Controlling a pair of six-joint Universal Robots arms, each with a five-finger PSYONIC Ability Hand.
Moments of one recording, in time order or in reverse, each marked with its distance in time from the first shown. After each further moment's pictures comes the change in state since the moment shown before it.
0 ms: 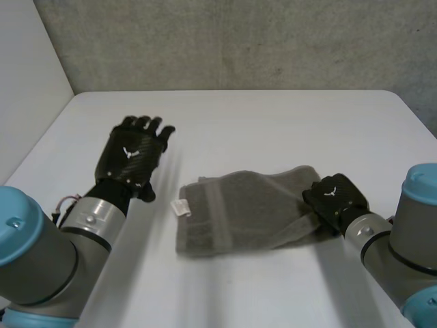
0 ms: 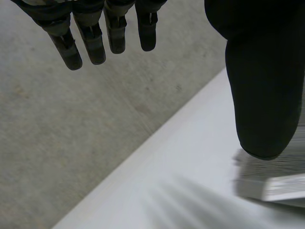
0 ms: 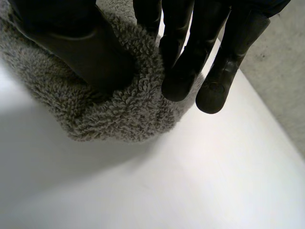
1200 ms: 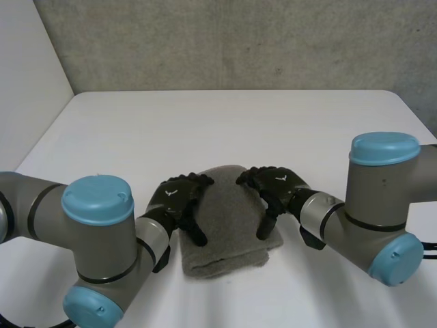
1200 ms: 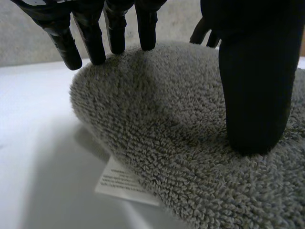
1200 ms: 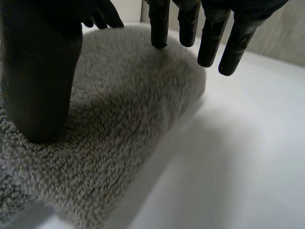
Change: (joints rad) left arm -0.148 -0.353 0.289 -0.330 -0.058 -0.551; right arm 0.131 0.220 -0.365 0.191 -0.223 0.618; left_hand -0.001 0.000 0.000 -0.001 0.000; right_hand -1.056 -1.039 -1.086 -1.073 -1.094
